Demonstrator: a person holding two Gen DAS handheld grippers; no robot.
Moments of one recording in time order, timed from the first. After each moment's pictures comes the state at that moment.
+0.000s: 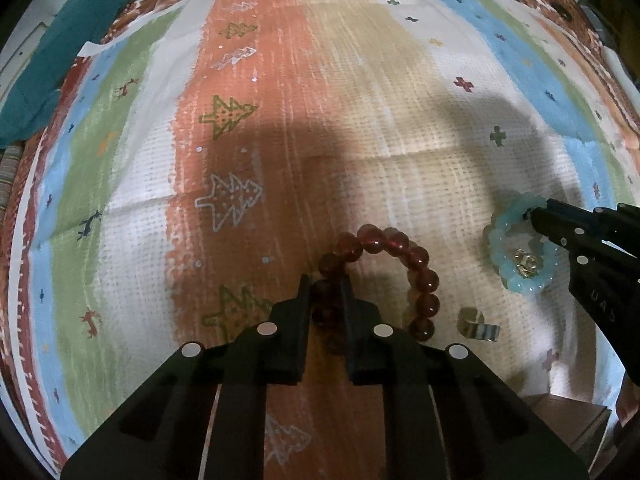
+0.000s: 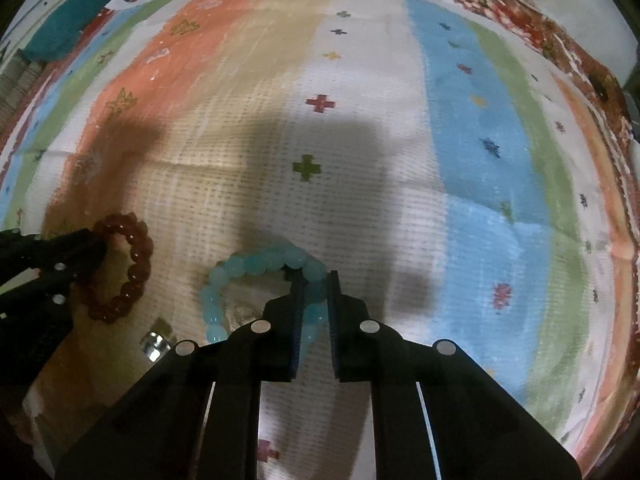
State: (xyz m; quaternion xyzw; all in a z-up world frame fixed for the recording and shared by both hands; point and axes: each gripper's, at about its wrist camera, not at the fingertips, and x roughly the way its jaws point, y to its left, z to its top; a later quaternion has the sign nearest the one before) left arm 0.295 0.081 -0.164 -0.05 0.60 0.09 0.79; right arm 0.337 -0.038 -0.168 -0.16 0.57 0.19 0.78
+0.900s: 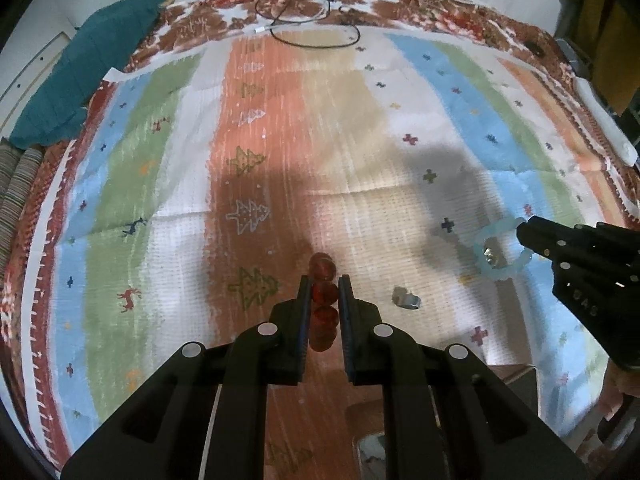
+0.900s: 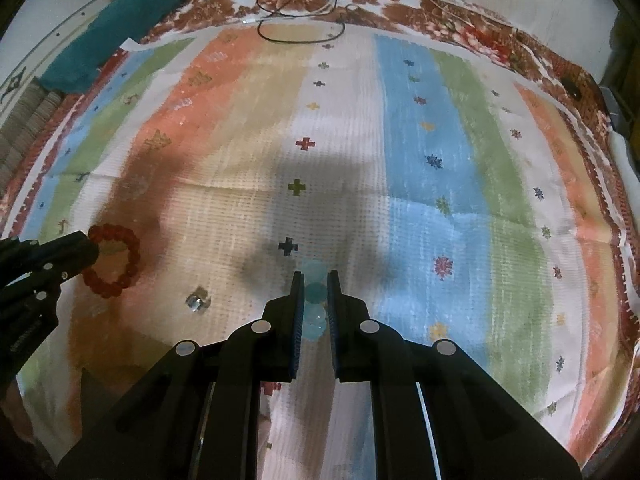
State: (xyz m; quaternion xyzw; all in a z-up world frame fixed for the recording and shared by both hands) left arm 0.247 0.068 -0.085 -0.07 0.53 0.08 0.84; right arm 0.299 -0.065 -0.103 -0.13 0.53 0.19 0.82
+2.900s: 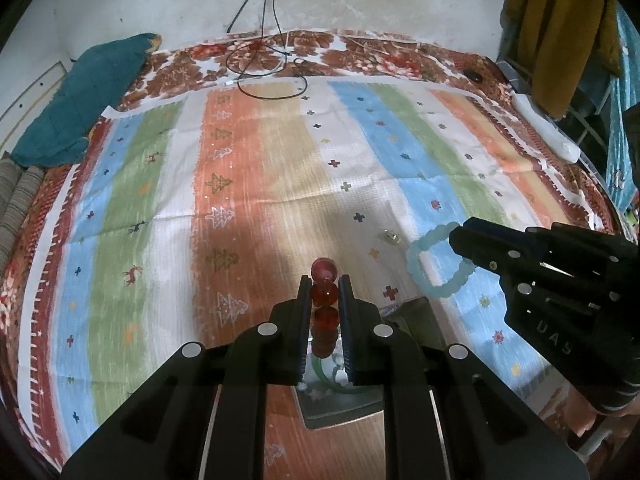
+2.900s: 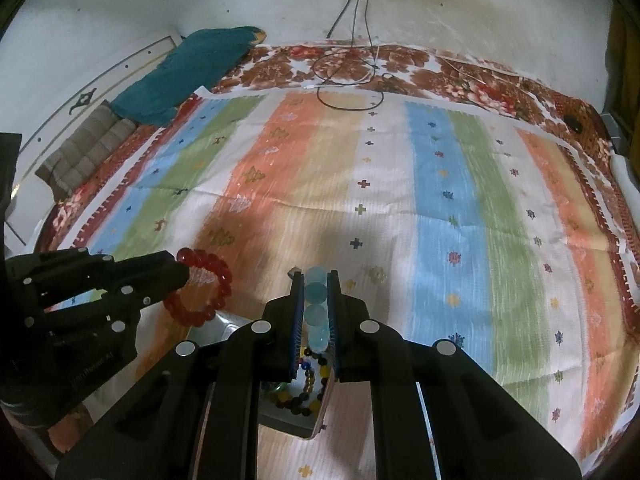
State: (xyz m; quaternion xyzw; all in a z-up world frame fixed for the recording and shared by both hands) left arm 0.155 0.017 -0.021 -0.07 0.46 0.03 0.88; right arm 0.193 -0.089 -0.022 -0.08 0.44 0.27 0.85
